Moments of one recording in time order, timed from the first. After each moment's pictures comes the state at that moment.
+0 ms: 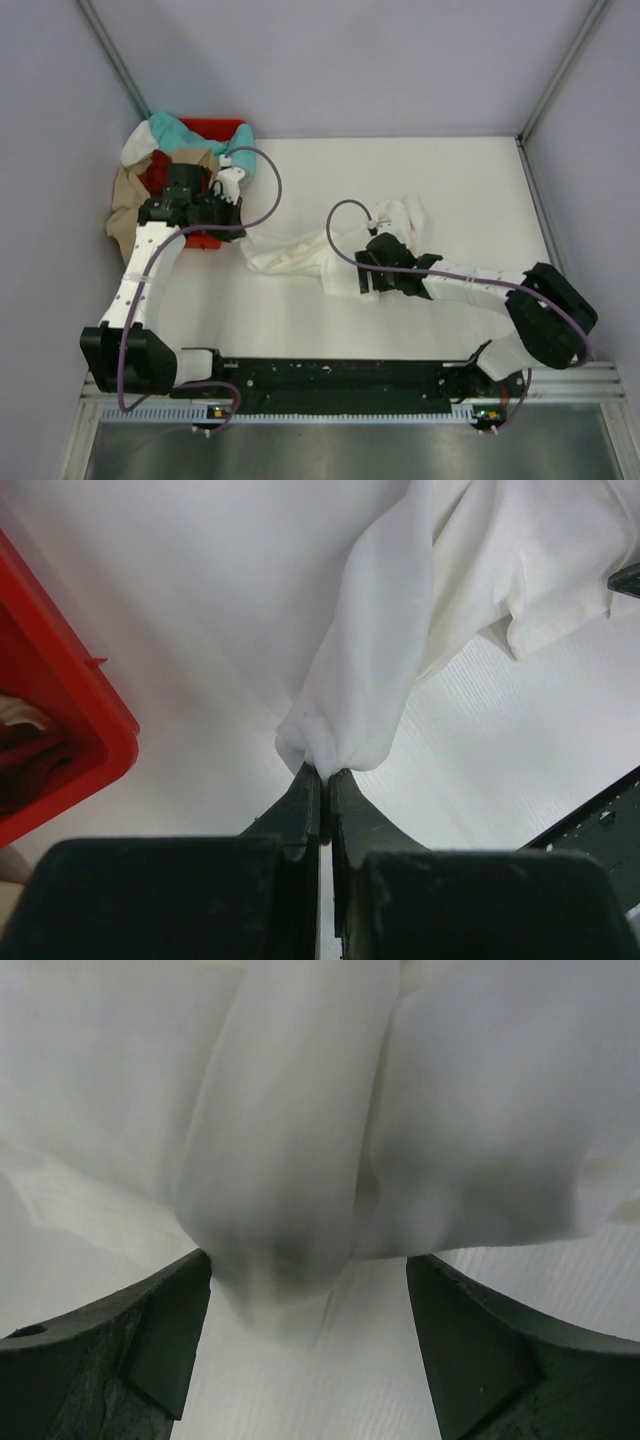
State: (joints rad) left arm -0.04 1.29 1.24 -0.89 0.46 0.34; right arm 0.81 1.43 0.74 -0.21 0.23 0.48
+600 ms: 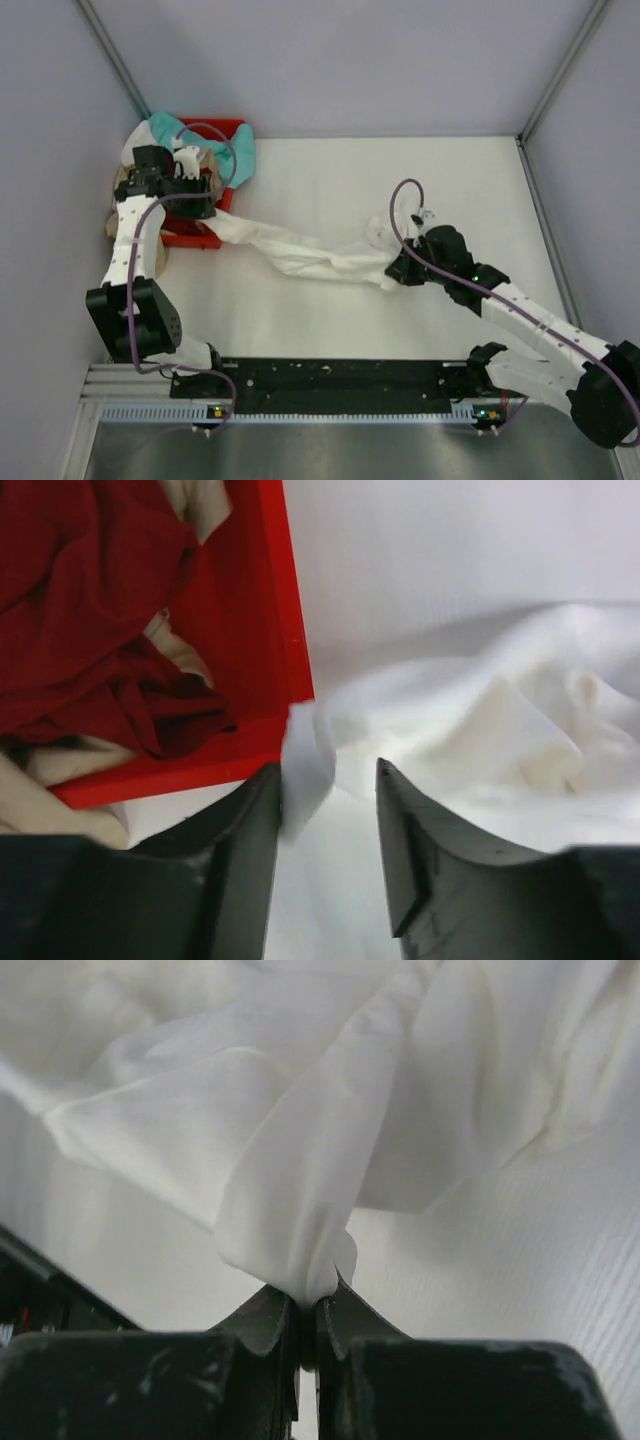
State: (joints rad) left arm 0.20 1.46 1.38 -0.81 0.35 0.24; right arm 0.58 1.04 0.64 -0.25 -0.02 0.54
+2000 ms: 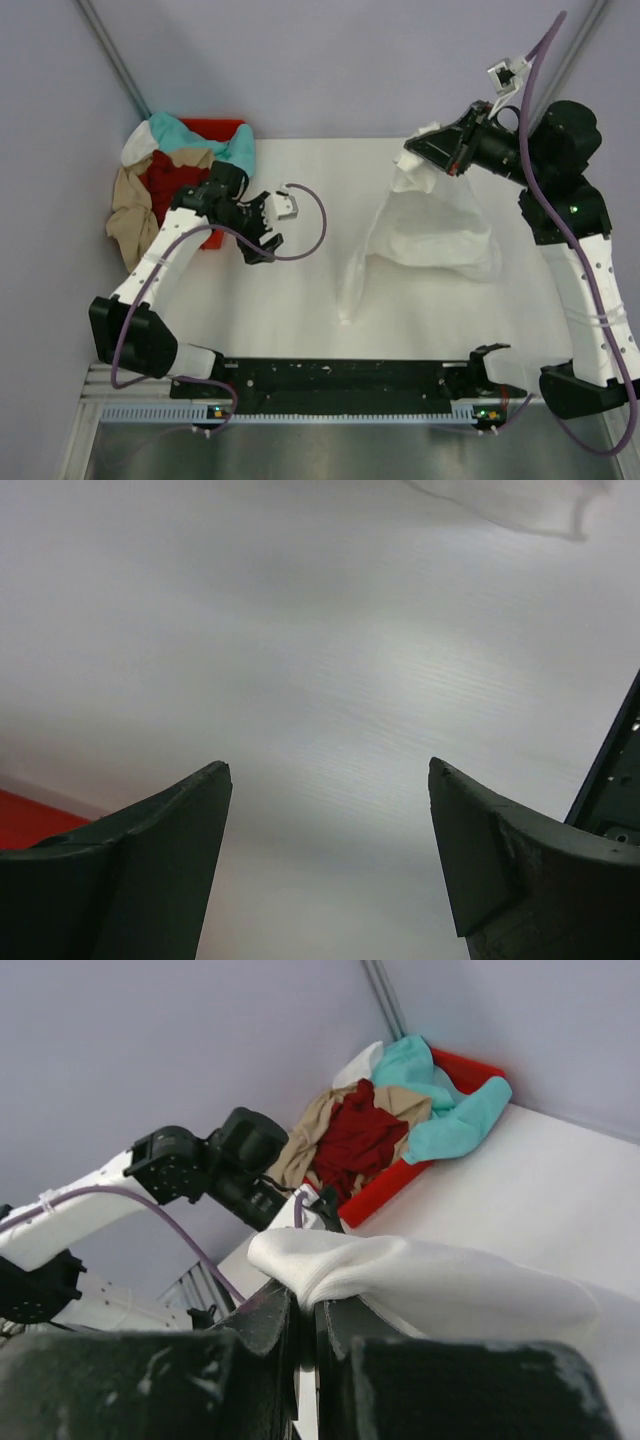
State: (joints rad) left arm -0.25 1.41 1.30 -1.05 0.50 0.92; right arm 0.25 1.19 1.66 -0.49 -0.70 0.47
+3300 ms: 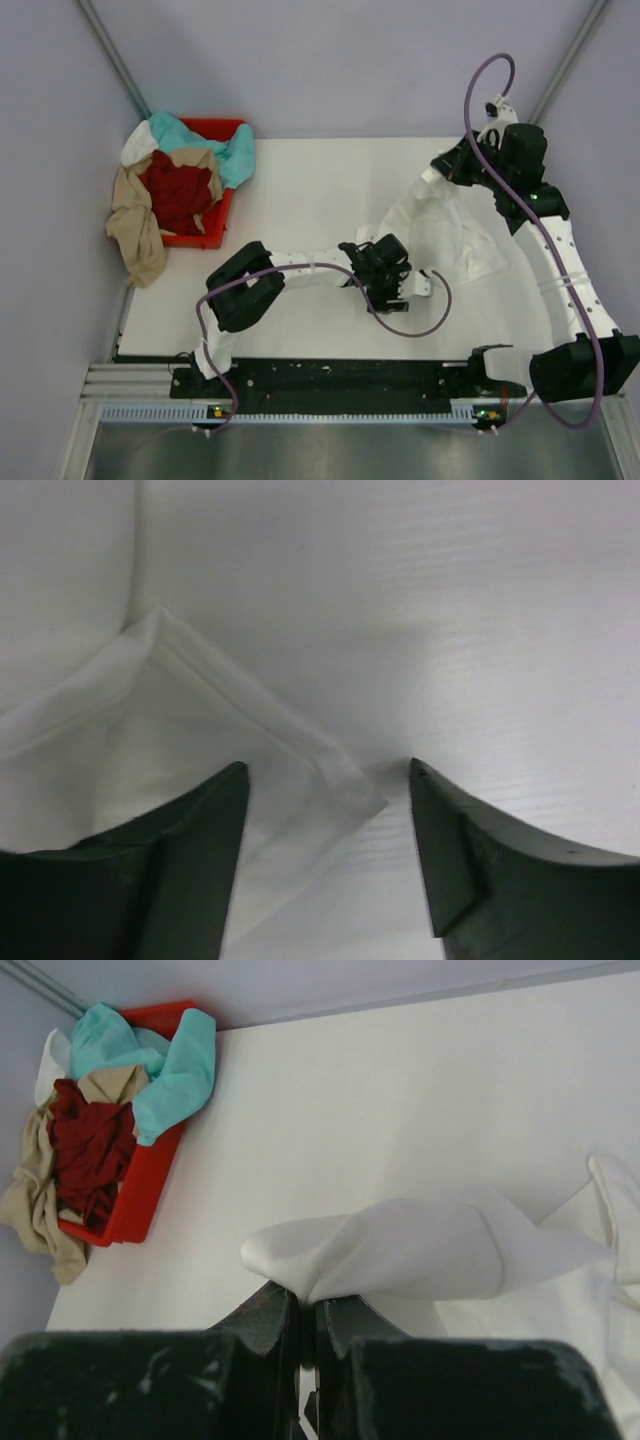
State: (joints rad) left arm -1.05 2.01 1.37 -0.38 0.33 0.60; right arm 0.11 1.24 1.33 -0.42 -0.33 0.41
